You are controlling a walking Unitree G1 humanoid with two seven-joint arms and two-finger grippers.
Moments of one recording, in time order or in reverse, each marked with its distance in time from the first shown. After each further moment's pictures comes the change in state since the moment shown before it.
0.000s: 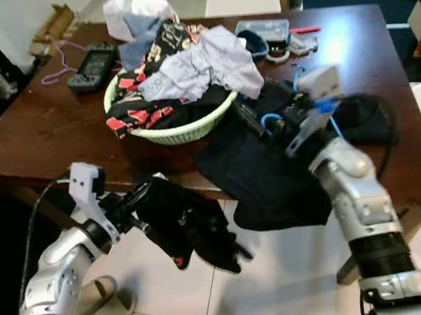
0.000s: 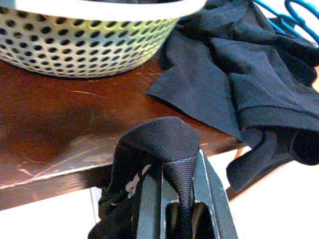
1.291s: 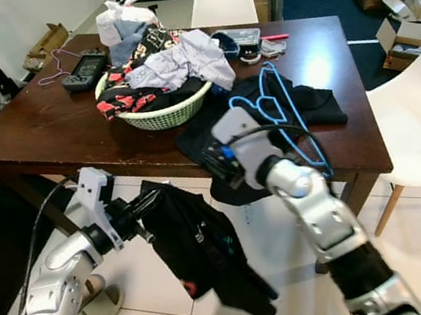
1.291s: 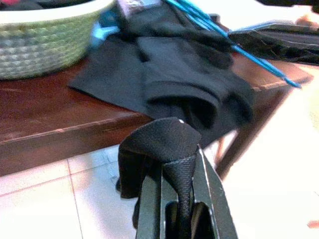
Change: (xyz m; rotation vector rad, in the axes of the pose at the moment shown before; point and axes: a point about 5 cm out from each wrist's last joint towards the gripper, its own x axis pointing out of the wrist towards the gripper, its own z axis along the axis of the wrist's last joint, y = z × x) left arm -0.004 -0.003 0.004 0.051 -0.017 0.018; right arm 0.035 0.052 -0.076 -0.465 0.530 -0.109
